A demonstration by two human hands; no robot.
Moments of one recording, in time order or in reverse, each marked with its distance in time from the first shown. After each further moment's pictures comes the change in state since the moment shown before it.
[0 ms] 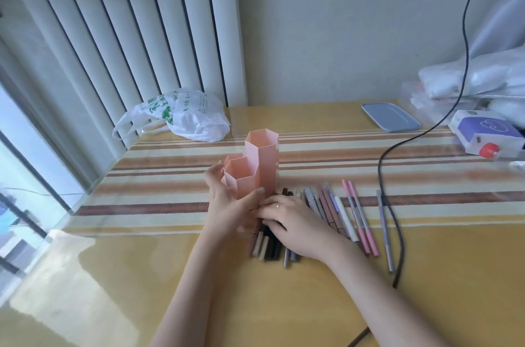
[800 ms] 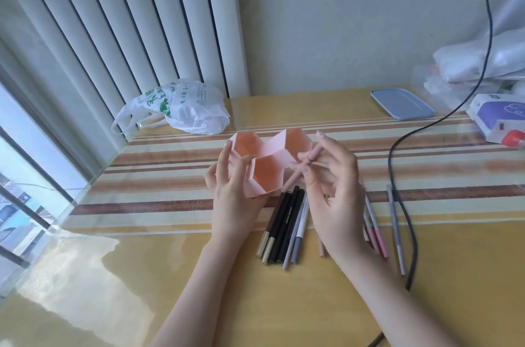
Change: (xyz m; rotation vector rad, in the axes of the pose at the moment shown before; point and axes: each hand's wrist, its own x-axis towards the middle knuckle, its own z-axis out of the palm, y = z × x) left_hand 0.000 0.003 0.022 0.501 0.200 0.507; right_hand -0.009 -0.004 -0.022 0.537 0.956 -0.259
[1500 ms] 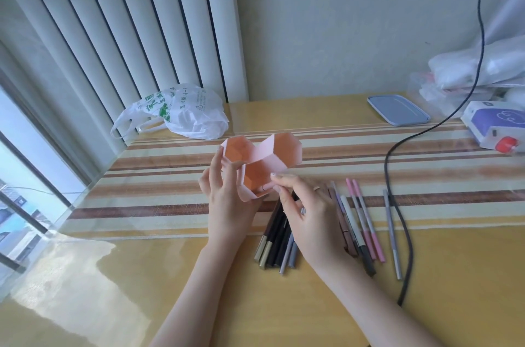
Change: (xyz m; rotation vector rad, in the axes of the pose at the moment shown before) left_hand 0.002 0.001 0.000 0.001 0.067 -0.053; right_hand -0.017 0.014 0.016 -0.343 -0.083 -0.060
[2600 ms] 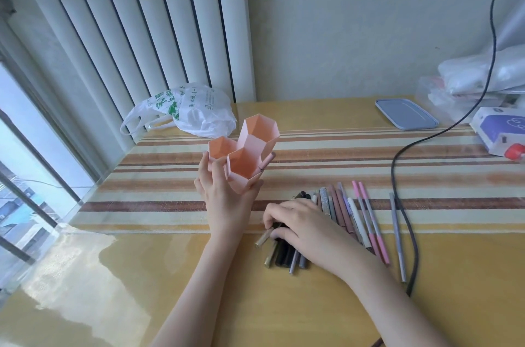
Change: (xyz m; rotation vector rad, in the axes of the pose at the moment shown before) left_hand 0.004 -0.009 -0.006 -0.044 0.080 -0.226; right_hand 0.006 -0.009 -0.018 -0.155 -0.949 0.137
